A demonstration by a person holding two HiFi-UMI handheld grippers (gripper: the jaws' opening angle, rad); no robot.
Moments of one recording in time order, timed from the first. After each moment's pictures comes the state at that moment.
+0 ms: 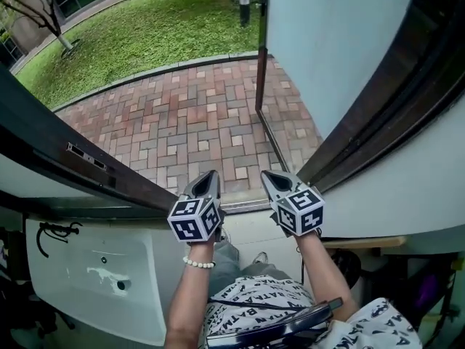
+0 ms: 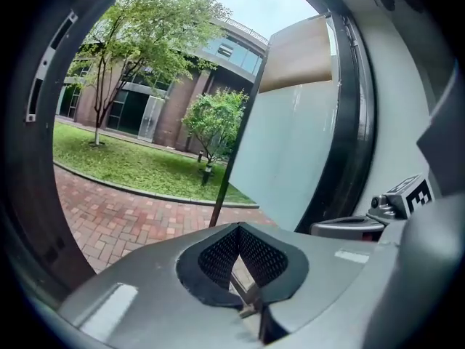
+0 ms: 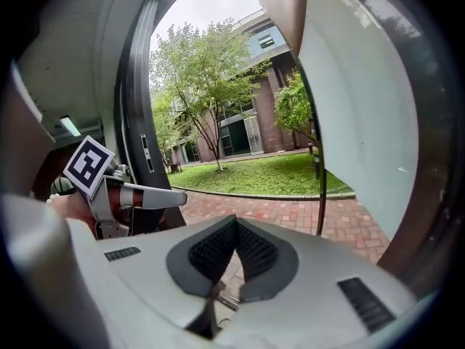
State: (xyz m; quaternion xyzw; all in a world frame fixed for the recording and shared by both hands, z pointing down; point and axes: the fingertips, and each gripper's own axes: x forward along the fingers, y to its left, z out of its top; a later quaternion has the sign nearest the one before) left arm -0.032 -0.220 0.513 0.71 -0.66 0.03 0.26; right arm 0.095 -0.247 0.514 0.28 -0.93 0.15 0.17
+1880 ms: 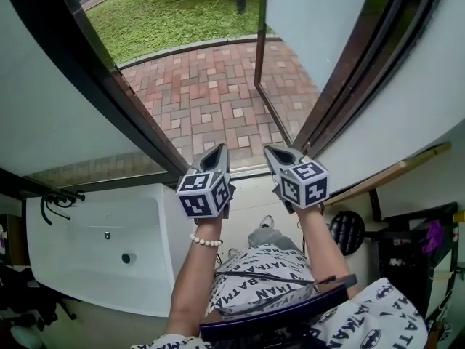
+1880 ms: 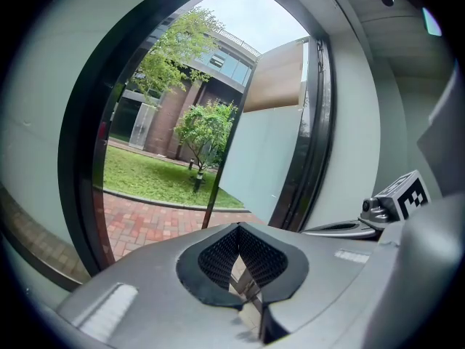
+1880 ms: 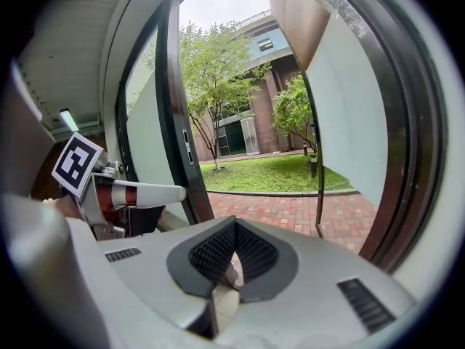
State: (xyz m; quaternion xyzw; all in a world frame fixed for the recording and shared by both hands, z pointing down) left arm -0.028 -0.049 0.478 0.74 -0.63 0.01 0.23; right arm 0.083 -0.071 0.491 0.31 -0.92 0.15 0.17
